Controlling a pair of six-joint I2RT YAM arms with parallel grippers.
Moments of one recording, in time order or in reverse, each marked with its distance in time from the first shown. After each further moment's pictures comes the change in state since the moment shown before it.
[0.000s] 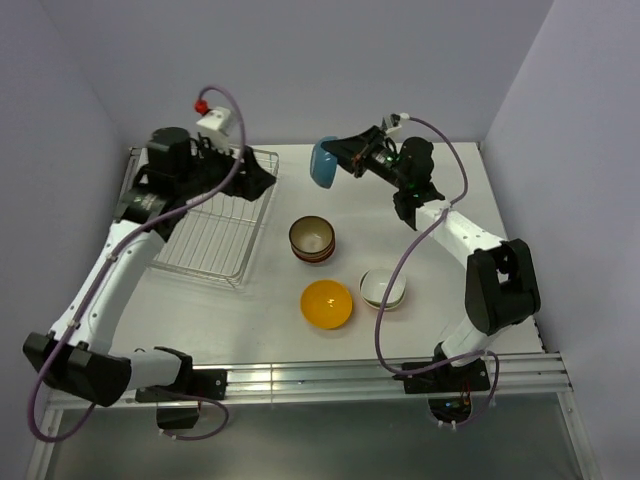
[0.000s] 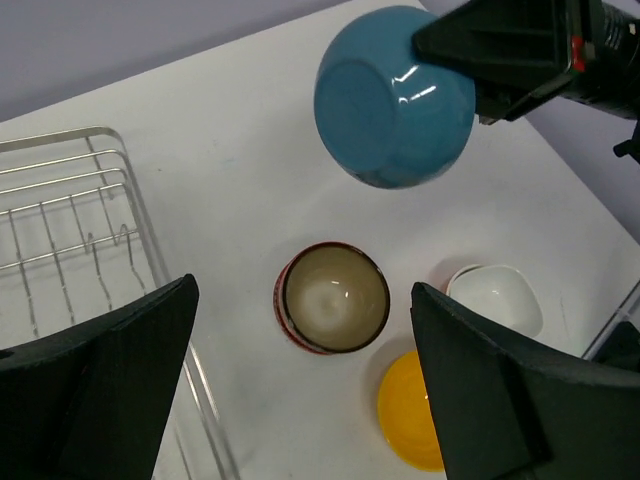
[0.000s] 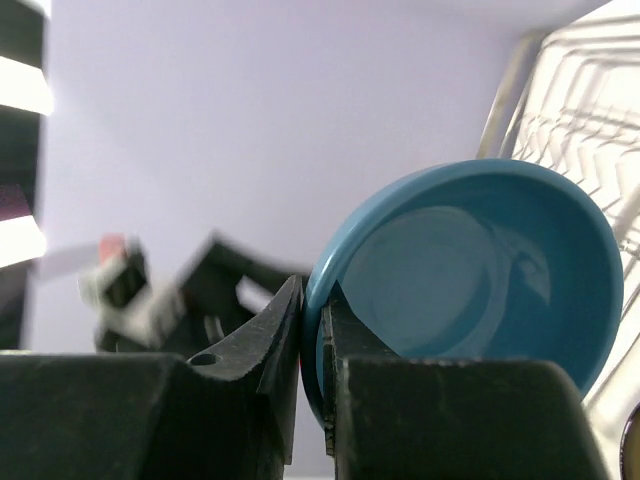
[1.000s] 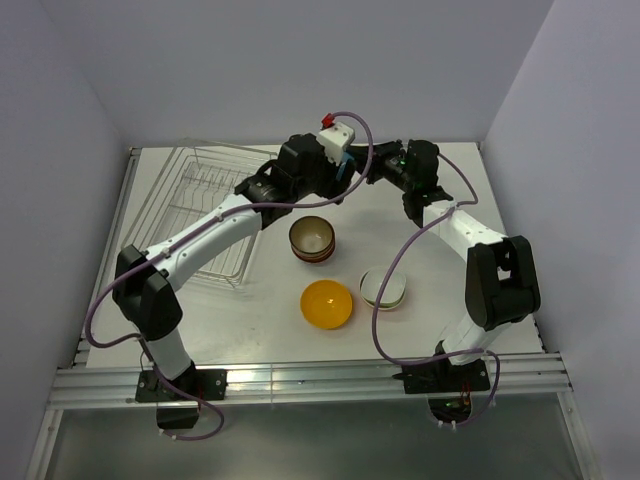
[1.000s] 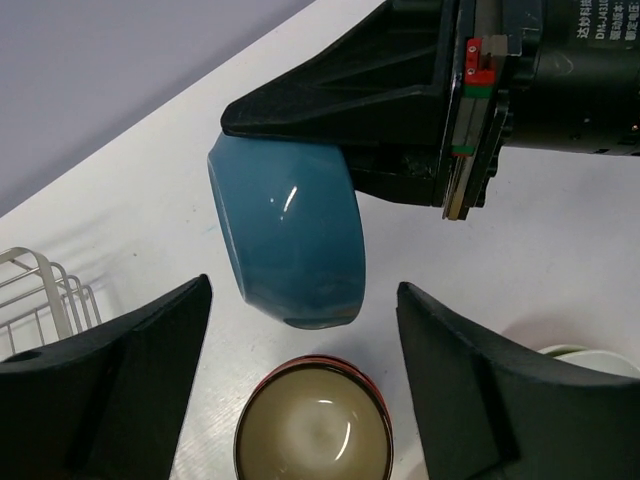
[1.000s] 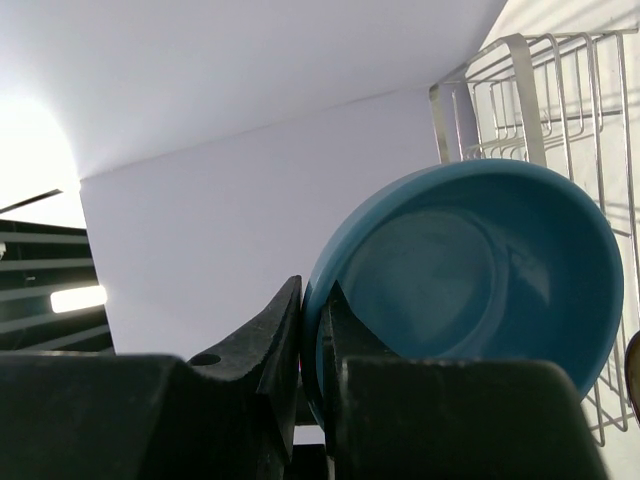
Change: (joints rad) left arm -0.484 0.484 0.237 0.192 -0.535 0.154; right arm -0.112 0.027 -0.048 -0.196 0.138 0.300
